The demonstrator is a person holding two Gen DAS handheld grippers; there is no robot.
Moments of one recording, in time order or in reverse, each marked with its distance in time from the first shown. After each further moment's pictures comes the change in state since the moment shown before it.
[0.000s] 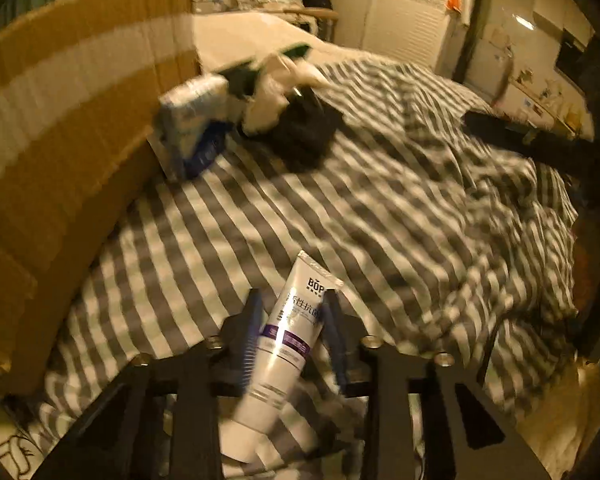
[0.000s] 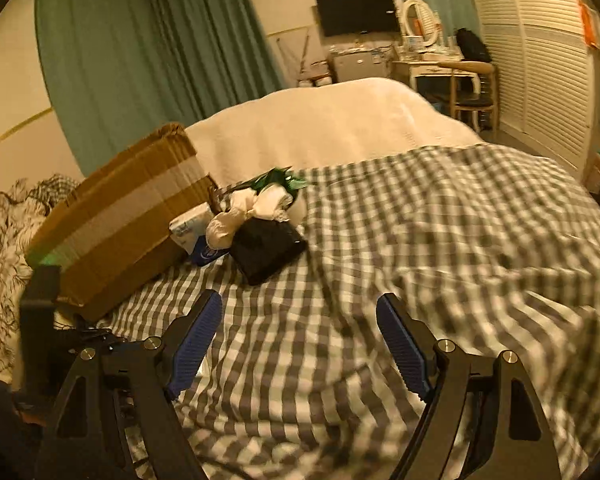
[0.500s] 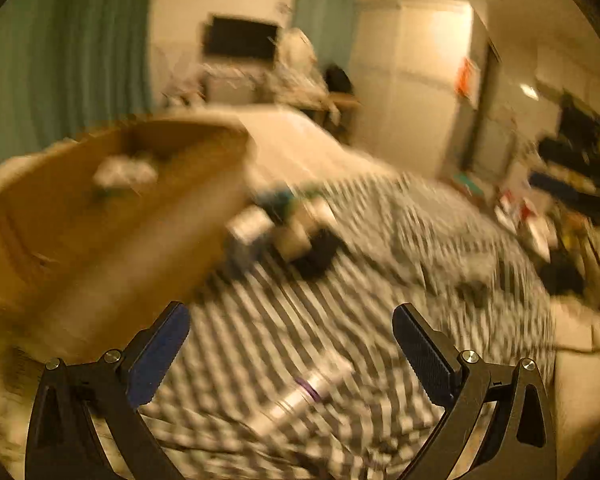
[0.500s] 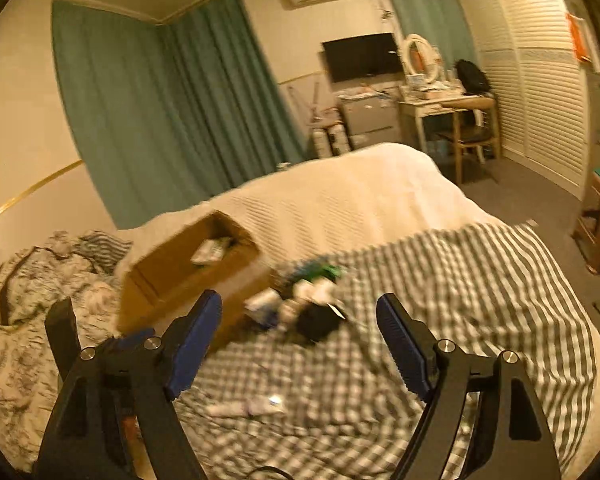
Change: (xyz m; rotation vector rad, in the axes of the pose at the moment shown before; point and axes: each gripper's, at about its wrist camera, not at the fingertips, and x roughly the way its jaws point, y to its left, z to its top) left arm -0.094 -0.002 0.012 -0.060 -0.260 0.019; right arm -0.128 0.026 0.044 0.061 -0.170 0.016
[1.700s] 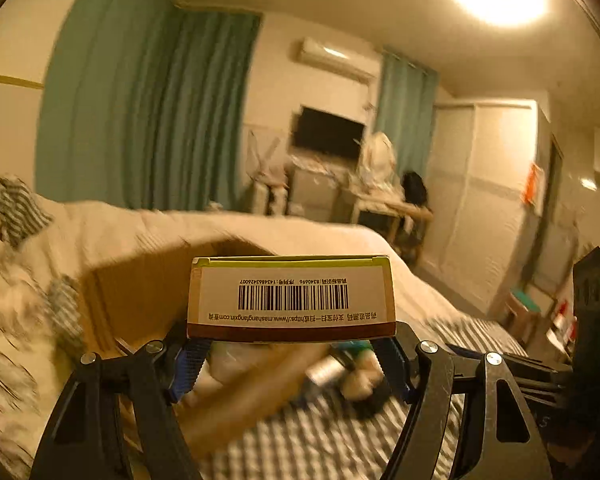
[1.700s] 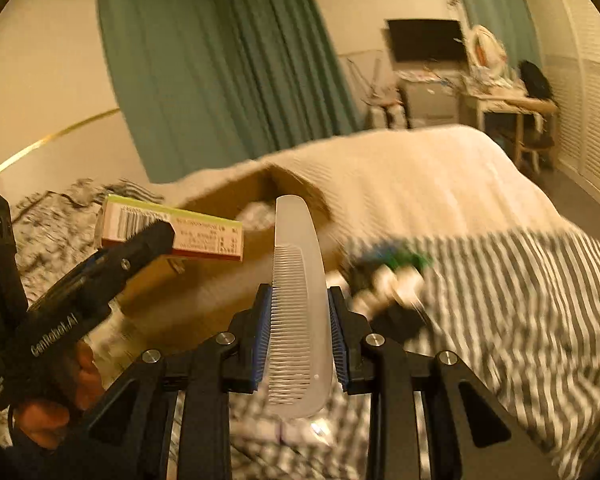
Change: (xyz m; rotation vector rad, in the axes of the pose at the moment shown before) left arm -0.083 0.057 0.078 -0.224 -0.427 0.295; right arm 0.105 0.093 0.010 -0.179 0.097 0.225
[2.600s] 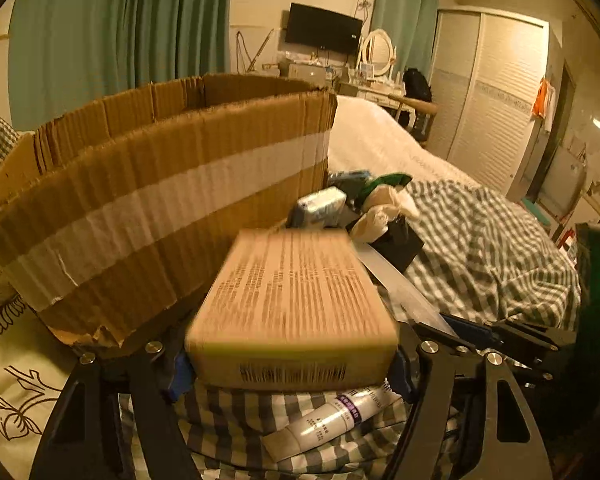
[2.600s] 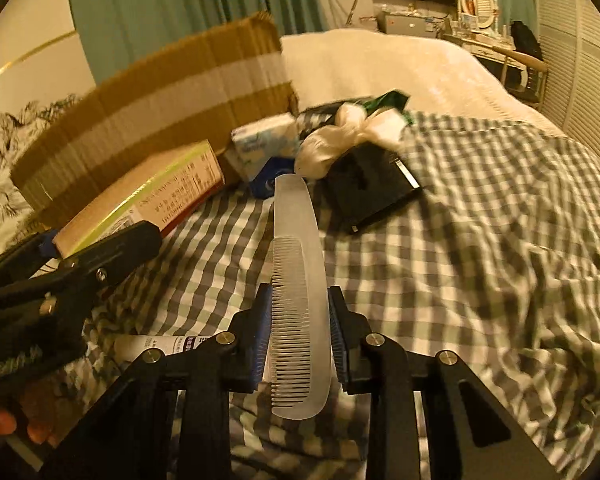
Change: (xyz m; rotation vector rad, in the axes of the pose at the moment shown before) left arm 0.054 -0.028 -0.124 0.075 0.394 -0.010; right arm 0.047 -0.043 -0.119 0.024 0.254 -0.180
